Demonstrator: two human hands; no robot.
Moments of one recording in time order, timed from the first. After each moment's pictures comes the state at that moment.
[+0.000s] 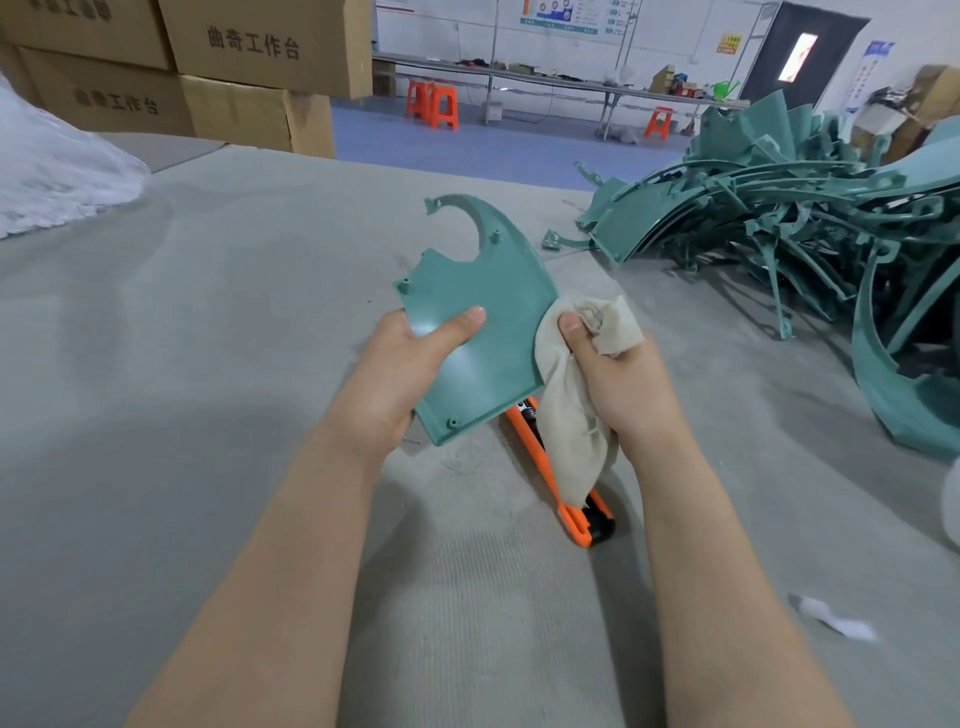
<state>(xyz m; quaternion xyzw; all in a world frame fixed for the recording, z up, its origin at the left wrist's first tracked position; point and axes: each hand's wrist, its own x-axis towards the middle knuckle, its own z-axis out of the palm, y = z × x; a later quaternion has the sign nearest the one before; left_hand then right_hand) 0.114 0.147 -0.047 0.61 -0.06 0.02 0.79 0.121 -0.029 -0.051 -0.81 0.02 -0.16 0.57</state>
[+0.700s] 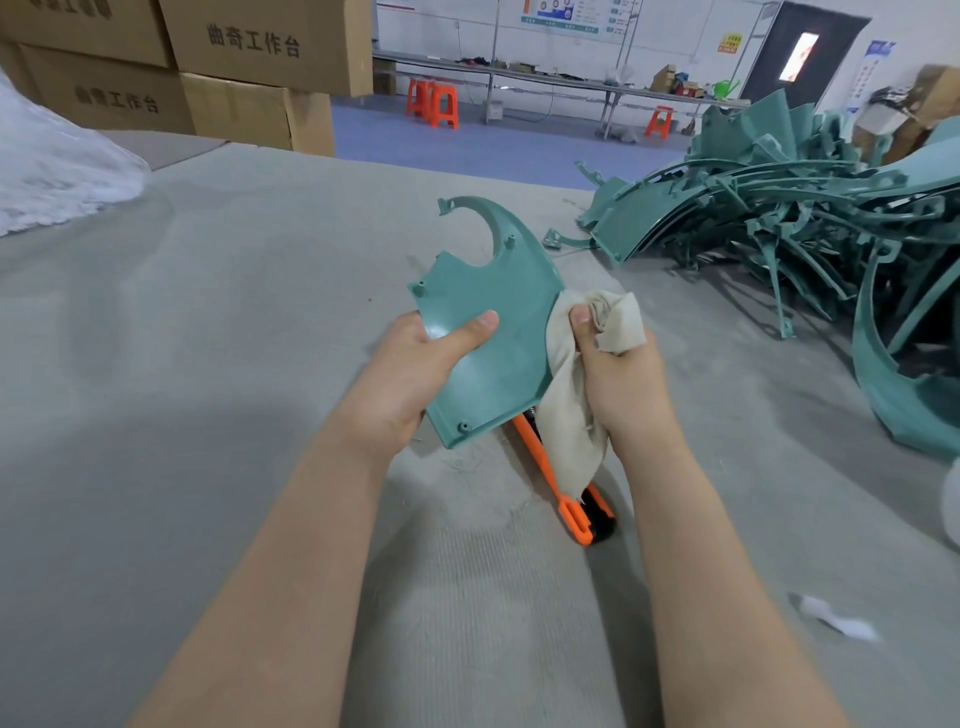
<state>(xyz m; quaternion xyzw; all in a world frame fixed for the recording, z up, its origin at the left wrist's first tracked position) 0.114 0.144 -0.049 0.61 -0.08 -0.01 0.78 0.125 -0.025 -0.056 -0.79 0.01 -0.19 0.59</state>
